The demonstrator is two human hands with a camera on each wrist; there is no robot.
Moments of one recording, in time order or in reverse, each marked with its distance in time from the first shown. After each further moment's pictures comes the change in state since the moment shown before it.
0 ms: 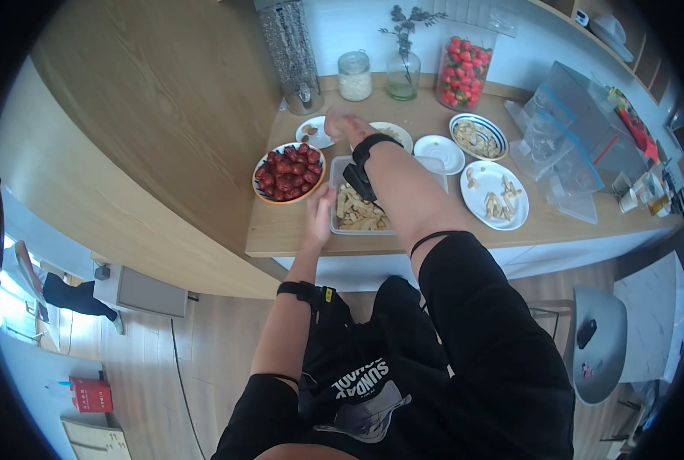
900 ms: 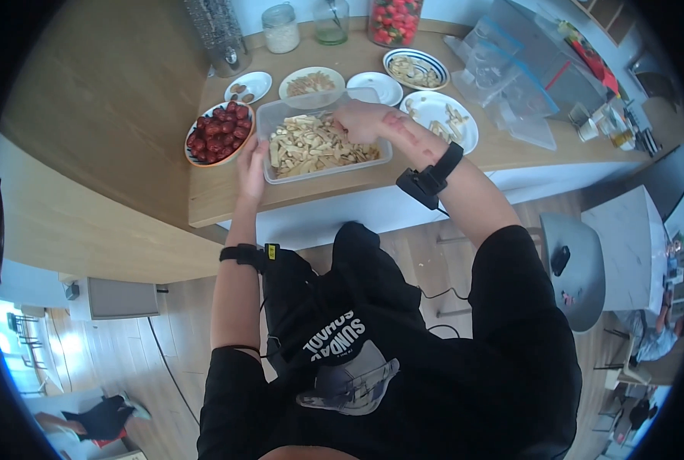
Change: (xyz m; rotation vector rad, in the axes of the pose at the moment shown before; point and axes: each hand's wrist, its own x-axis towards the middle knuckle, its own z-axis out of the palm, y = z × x) left_hand -0.006 0.003 0.001 -0.144 -0.016 -0.063; right_hand -0.256 0.083 -0.031 -0.366 -0.190 -0.200
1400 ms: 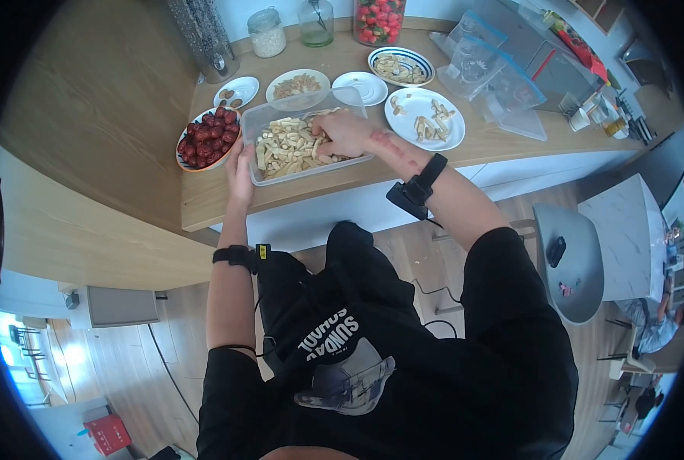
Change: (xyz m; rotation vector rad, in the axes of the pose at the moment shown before) left_hand 0.004 -0.014 -0.003 -0.044 0.012 0.016; right_hand -0.014 -0.005 0.032 0.235 0.257 -0.076
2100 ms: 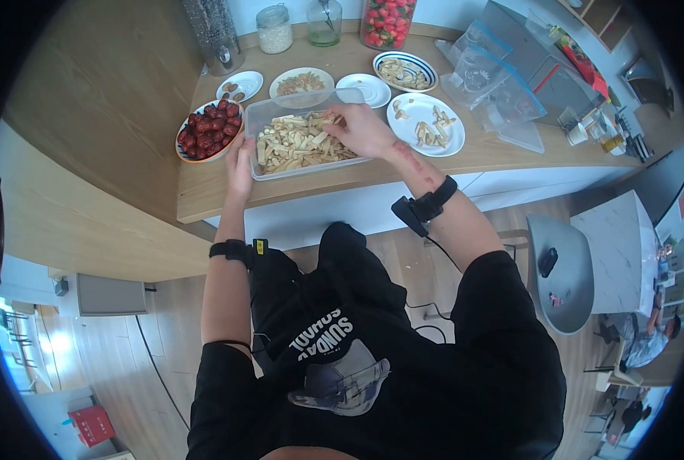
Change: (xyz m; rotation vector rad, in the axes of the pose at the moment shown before) left_hand -0.001 0.003 0.001 0.050 0.030 0.061; right_hand -0.020 -0.007 -0.006 0.269 0.298 0.071
